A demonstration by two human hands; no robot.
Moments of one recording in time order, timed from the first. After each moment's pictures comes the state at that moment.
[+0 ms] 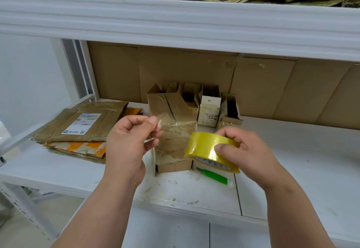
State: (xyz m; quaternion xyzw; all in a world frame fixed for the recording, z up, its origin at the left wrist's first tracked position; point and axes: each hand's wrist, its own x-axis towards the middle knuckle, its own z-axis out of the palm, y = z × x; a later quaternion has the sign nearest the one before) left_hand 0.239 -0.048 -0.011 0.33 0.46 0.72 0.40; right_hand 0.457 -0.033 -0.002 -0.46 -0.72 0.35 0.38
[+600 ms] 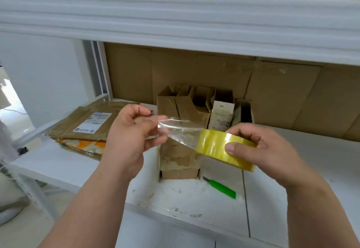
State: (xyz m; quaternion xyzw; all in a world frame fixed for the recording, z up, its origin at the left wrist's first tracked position) left_hand 0.229 -0.032 0.006 0.36 0.48 0.69 0.41; right_hand 0.474 0.001 0.016 -0.39 -0.78 0.34 0.35
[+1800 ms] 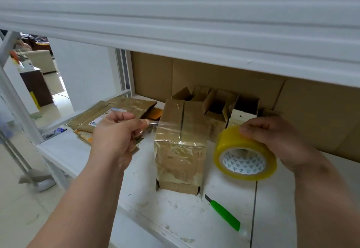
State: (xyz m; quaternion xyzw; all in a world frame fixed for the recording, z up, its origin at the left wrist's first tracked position) left_hand 0.219 0.008 -0.003 0.18 0.56 0.75 0.30; right_hand 0.490 0.117 0.023 -0.43 -0.77 0.38 0.29
